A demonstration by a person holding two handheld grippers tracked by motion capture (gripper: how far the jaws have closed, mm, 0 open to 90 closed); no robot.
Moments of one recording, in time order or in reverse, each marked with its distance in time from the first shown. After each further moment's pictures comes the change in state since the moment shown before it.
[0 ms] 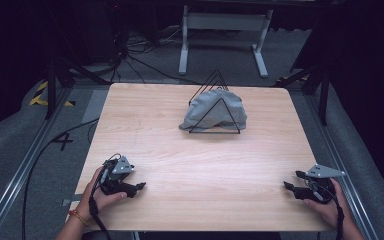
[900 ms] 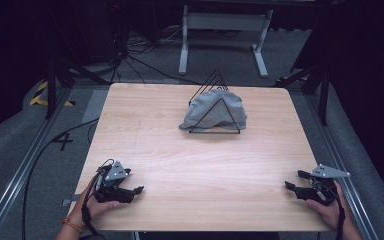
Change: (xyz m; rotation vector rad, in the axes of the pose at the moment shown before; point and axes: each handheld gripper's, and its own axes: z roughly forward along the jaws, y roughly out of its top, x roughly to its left) left arm -0.006 -0.017 -0.004 -0.067 0.013 -0.050; right arm -0.009 -0.007 0.002 -0.038 0.023 0.048
